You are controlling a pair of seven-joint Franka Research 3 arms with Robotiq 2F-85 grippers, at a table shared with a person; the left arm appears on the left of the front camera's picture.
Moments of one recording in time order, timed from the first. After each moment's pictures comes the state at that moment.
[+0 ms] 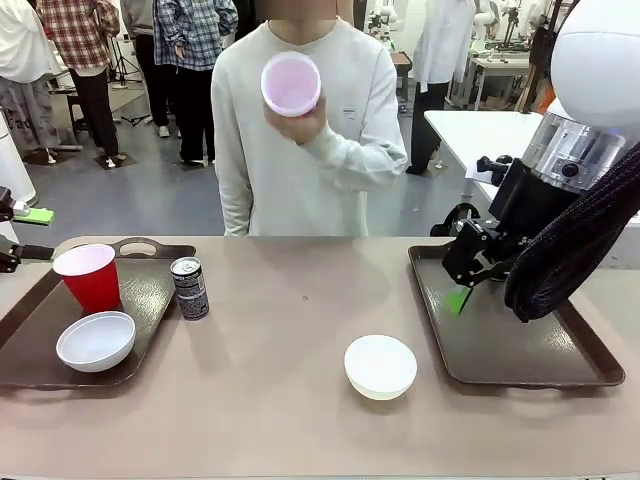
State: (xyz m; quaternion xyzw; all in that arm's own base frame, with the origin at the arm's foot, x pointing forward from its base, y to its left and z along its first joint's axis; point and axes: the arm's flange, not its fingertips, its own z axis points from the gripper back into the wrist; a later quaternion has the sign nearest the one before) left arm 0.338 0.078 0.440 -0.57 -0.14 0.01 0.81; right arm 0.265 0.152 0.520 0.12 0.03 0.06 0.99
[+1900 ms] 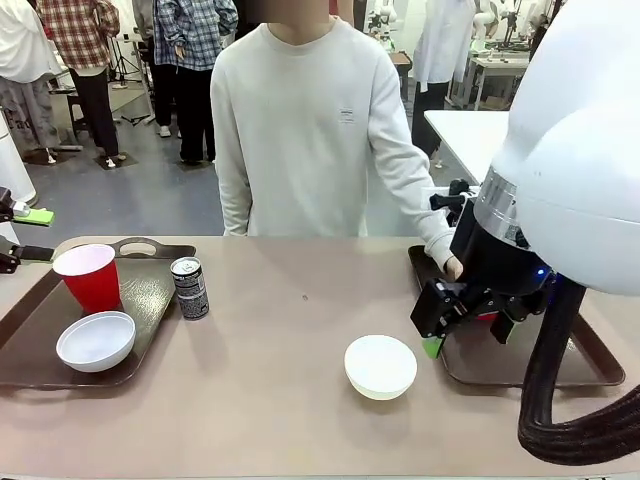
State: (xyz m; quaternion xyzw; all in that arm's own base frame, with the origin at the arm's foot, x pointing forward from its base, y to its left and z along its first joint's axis) left arm 0.338 0.078 0.440 -0.57 -0.14 0.01 0.81; right arm 0.217 0.205 0.496 0.03 -0.05 0.14 0.99
